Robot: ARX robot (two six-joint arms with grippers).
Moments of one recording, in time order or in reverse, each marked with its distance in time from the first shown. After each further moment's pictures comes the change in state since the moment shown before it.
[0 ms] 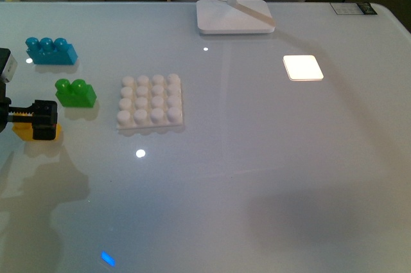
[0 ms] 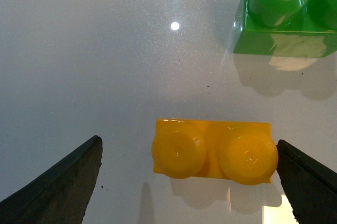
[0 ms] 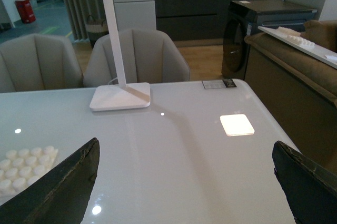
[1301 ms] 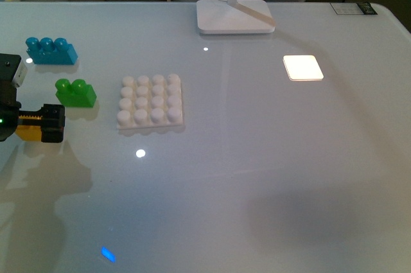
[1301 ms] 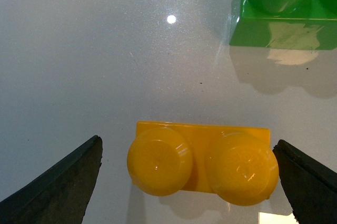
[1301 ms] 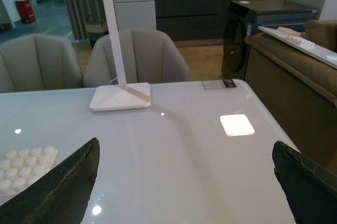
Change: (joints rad) left arm -0.013 0.050 0.050 -0.018 0.002 -0.012; right arm 0.000 0.000 0.000 0.000 0.000 0.000
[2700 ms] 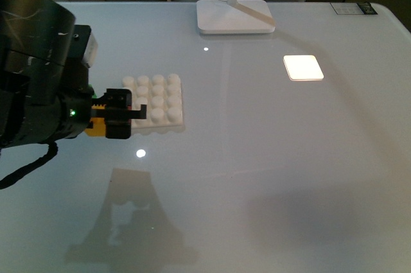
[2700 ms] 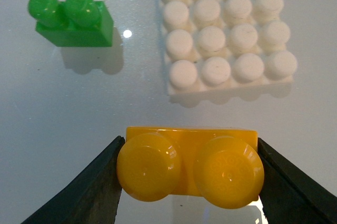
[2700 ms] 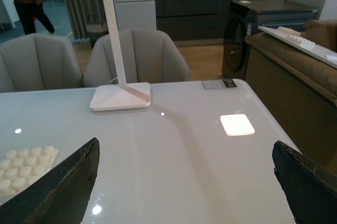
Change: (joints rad) left arm -0.438 -0.327 -0.182 -0.110 -0.119 -0.343; right arm 0.000 0.000 0.000 0.000 0.000 0.000
